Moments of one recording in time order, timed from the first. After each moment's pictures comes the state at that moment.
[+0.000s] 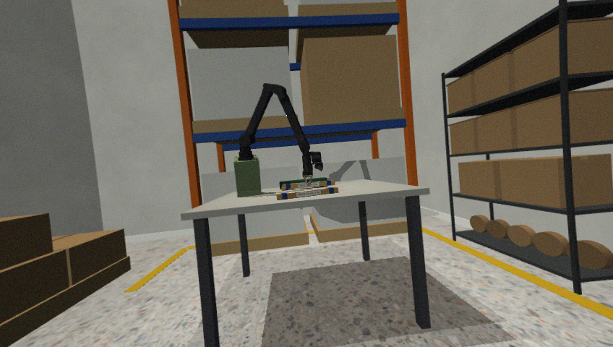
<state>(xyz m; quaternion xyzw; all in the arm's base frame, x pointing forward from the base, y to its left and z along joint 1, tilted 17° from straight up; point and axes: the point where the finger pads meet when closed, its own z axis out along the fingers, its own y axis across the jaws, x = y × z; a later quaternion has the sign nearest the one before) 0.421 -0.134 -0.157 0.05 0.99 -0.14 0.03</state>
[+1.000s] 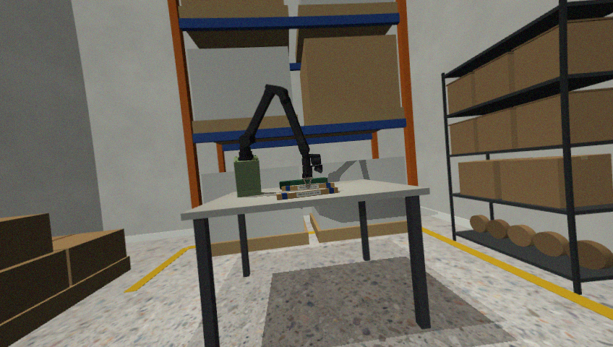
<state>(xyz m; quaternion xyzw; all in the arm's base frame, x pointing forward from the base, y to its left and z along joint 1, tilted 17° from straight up) 0.418 -0.138 -0.172 0.05 0.99 -0.14 0.03</state>
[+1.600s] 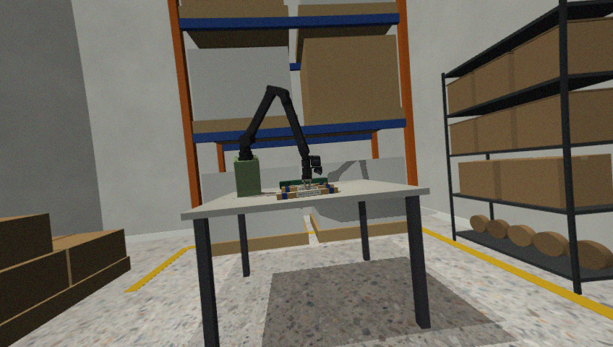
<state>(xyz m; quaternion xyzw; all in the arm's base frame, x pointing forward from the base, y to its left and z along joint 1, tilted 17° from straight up) 0.415 -0.139 -0.183 0.05 0.99 -0.14 0.03</state>
